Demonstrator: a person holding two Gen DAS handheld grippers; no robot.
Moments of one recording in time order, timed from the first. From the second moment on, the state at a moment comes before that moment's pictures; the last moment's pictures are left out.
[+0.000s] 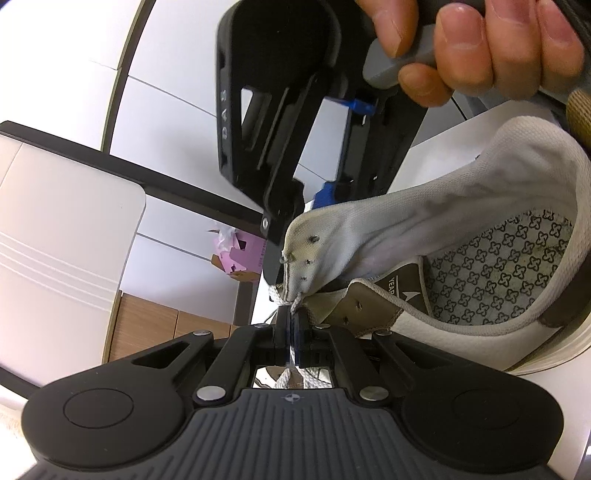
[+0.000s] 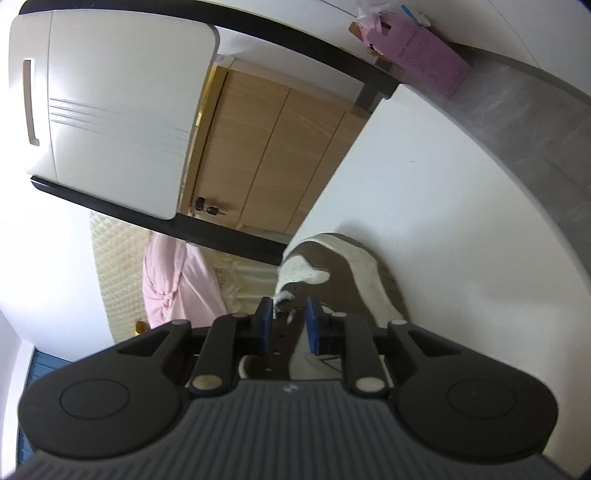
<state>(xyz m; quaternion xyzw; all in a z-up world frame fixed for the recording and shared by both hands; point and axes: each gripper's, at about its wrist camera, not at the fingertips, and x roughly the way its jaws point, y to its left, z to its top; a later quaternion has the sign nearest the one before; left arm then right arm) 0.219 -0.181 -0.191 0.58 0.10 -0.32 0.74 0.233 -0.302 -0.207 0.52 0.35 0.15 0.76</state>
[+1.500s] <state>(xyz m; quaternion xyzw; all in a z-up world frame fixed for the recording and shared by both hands) 0.173 -0.087 -0.142 0.16 0.32 -0.11 0.93 0.222 -0.287 -0.199 0.50 0.29 0.13 0.80</state>
